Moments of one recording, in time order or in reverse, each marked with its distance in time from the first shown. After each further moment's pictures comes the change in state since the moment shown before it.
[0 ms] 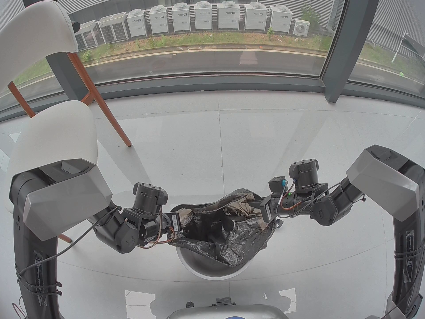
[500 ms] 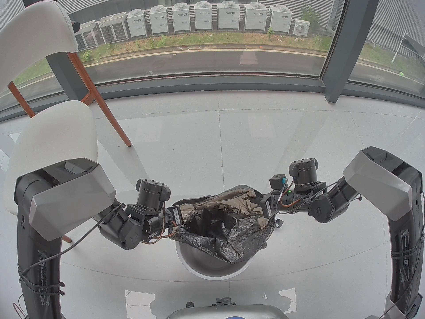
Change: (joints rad) left arm 0.001 0.029 -0.066 0.003 0.033 -0.055; right arm -0.025 0.053 -0.069 0.000 0.000 0.001
